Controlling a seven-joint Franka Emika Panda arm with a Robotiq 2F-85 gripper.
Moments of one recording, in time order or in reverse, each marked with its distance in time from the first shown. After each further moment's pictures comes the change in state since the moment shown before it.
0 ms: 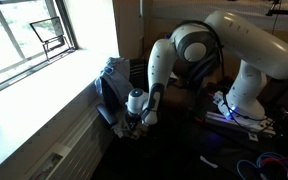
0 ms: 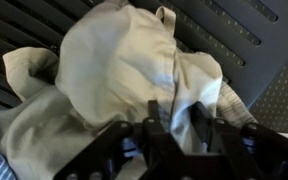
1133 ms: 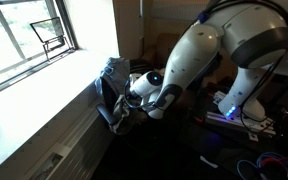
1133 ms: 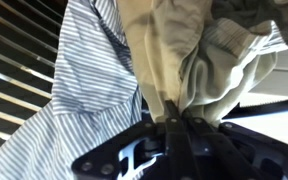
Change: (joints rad) arm 0.727 -0.266 -0.574 -0.416 0.568 0.358 -0.014
